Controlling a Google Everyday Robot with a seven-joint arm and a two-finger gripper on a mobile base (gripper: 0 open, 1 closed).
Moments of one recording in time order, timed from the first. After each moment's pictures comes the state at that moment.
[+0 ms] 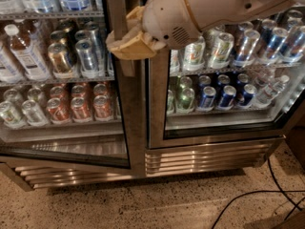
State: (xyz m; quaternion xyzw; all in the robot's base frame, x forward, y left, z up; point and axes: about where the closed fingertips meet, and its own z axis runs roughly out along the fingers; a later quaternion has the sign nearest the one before) arm 0.475 0.060 1.028 -0.68 0.55 0.22 0.44
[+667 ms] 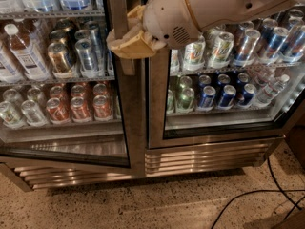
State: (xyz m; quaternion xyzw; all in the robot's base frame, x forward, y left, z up) arm 0.474 0.060 1.028 -0.68 0.55 0.22 0.44
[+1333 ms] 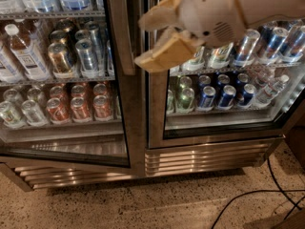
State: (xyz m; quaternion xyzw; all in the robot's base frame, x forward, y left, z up) arm 0.451 0.010 1.045 -0.65 0.58 0.18 0.44
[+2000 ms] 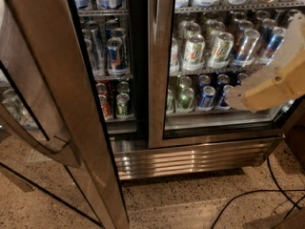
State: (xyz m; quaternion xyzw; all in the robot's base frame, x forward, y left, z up) arm 0.362 -0.100 1.121 -0.56 0.67 0.05 0.48
